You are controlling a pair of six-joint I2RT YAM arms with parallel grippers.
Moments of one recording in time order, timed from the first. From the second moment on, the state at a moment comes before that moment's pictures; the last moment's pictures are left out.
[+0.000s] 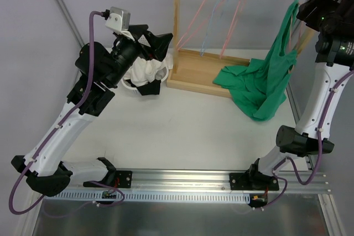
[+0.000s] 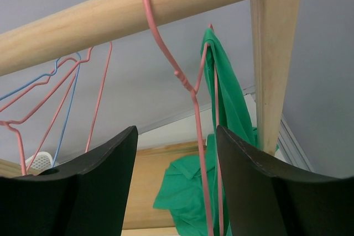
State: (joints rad) left arm -0.68 1.18 1.57 -0.12 -0.10 -0.16; right arm -0.24 1.65 2.37 -0.83 -0.07 0.30
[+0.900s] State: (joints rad) left arm -0.68 1.18 1.52 -0.03 -0.09 -0.06; right arm -0.21 1.81 2.39 -0.67 -0.01 0.26
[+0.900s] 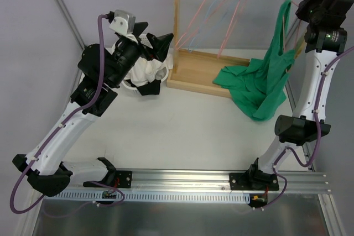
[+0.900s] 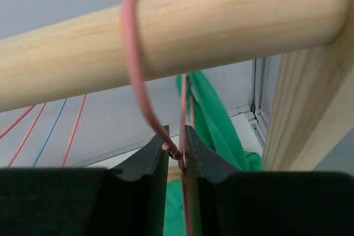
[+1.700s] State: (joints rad) left arm -0.68 1.18 1.50 -0.01 -0.09 -0.01; right arm -0.17 1.81 2.40 -0.58 0.02 0.23
